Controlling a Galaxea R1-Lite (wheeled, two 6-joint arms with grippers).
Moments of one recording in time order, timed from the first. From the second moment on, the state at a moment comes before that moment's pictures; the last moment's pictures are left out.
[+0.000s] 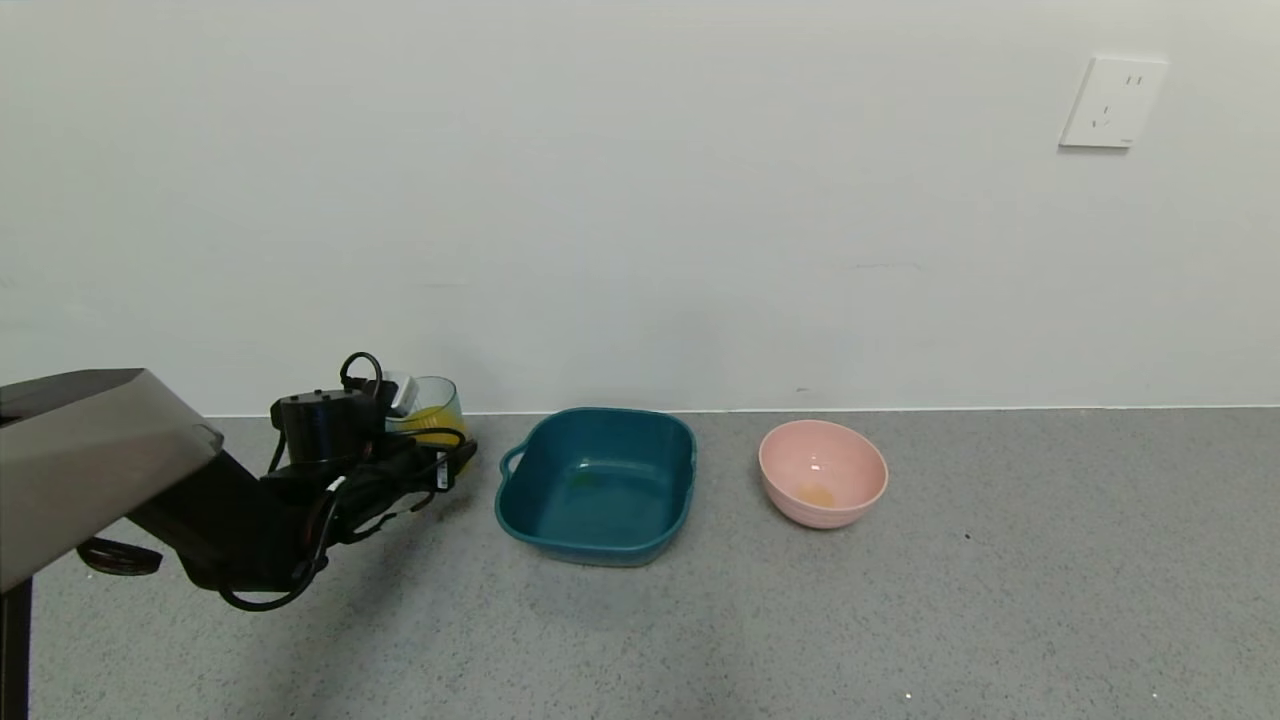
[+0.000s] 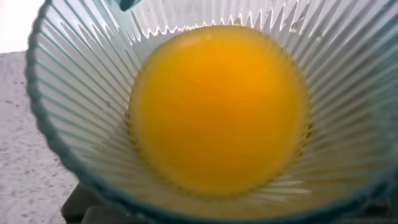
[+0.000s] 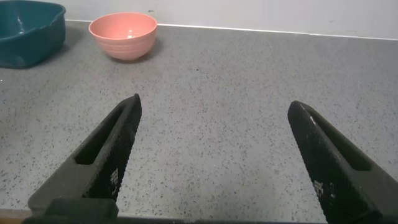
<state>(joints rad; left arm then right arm) 0.00 2.19 -0.91 -0.93 -0.02 0.08 0.00 0.00 0.00 0.00 0.01 -0.01</state>
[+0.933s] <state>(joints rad) -0.05 1.97 -0.98 -0.61 0.00 0.38 0.00 0.00 0.00 0.00 0.01 -0.01</state>
